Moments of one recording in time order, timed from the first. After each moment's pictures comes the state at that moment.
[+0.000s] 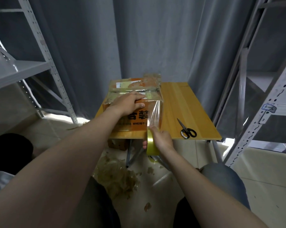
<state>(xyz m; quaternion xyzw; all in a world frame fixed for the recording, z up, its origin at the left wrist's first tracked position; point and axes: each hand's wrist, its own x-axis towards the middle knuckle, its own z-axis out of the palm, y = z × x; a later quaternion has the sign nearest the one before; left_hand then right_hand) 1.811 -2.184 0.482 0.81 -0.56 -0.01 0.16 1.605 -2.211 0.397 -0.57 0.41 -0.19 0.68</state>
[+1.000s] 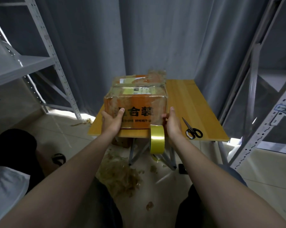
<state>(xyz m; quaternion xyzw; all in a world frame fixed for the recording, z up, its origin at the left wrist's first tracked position) 1.805 -2.119 0.402 0.80 -0.13 -0.14 0.57 1.629 -2.264 0.414 -0.60 0.45 -0.29 0.60</state>
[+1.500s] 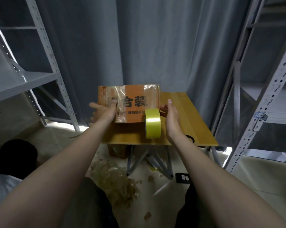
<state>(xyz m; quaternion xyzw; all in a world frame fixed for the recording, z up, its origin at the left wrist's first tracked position) 1.804 -2.109 0.494 0.85 -0.09 -0.07 0.52 1.608 -2.240 0.480 -0.59 0.32 -0.42 0.61</state>
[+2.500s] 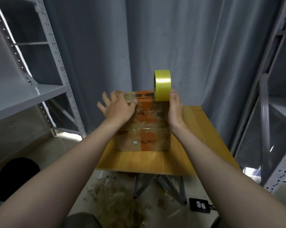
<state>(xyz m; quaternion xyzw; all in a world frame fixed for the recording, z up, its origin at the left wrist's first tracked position) 1.839 -2.175 0.563 0.92 -0.30 0.13 0.23 1.696 -2.303 0.540 -0.67 0.23 -0.46 0.54</state>
